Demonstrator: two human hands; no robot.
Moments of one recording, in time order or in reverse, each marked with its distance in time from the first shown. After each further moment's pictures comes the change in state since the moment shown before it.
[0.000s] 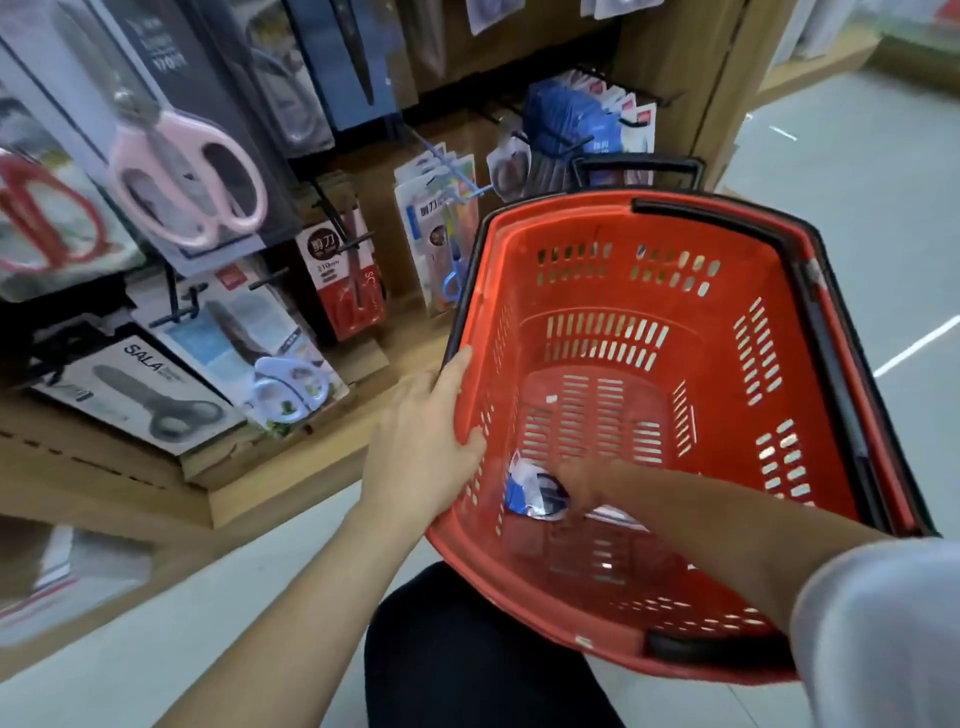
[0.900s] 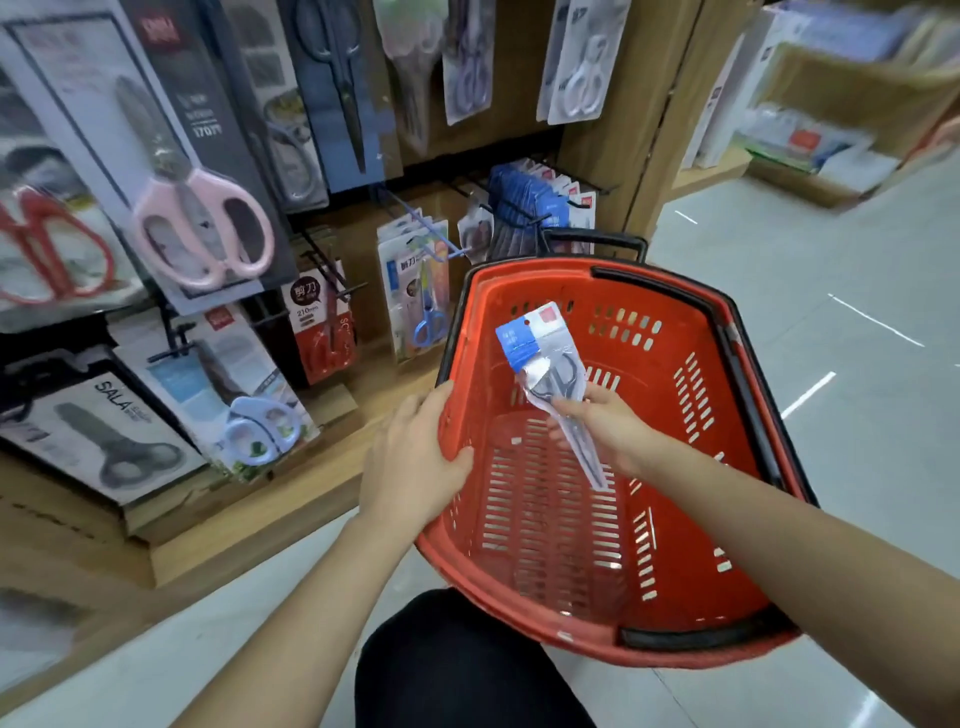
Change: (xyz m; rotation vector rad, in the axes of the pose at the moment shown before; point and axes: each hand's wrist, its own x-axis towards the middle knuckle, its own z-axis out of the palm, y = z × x) left_hand 0.007 -0.008 0.000 -0.179 0.048 0.058; right_hand -0.134 0.002 -0.100 1.514 0.657 -0.012
